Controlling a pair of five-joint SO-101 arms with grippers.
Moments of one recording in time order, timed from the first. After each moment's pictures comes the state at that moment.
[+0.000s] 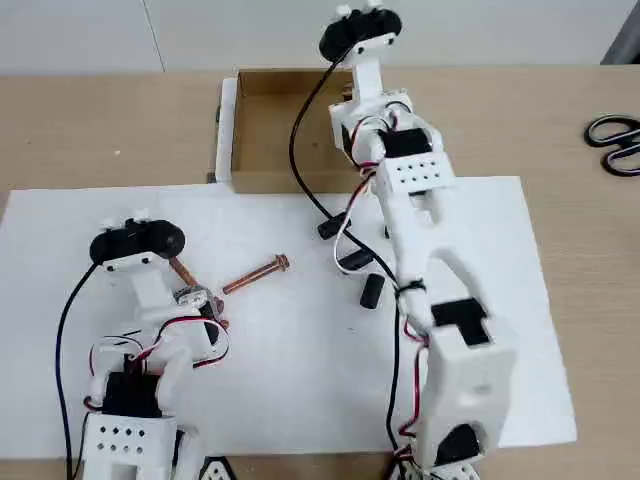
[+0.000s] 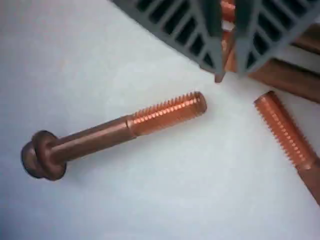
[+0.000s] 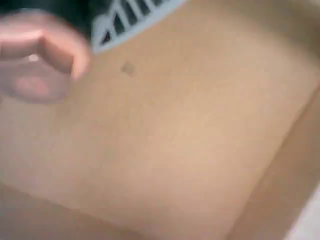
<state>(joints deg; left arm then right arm) 0.6 -75.1 74.3 61.2 22.0 -15.3 25.8 -21.8 39.3 3.1</state>
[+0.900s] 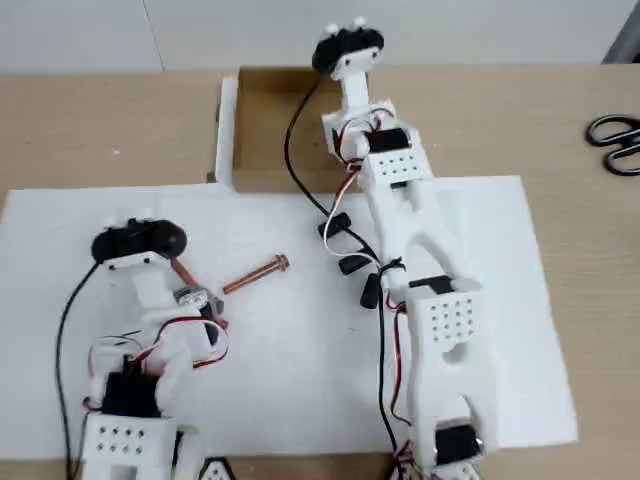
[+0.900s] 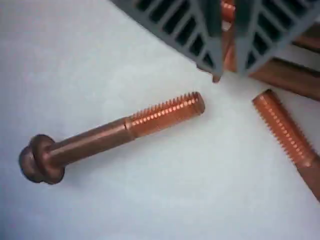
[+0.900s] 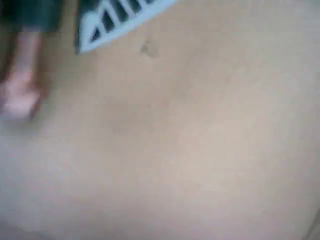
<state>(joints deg) 0.6 -75.1 74.3 61.2 21.0 -15.2 47.4 -41.3 42.2 3.1</state>
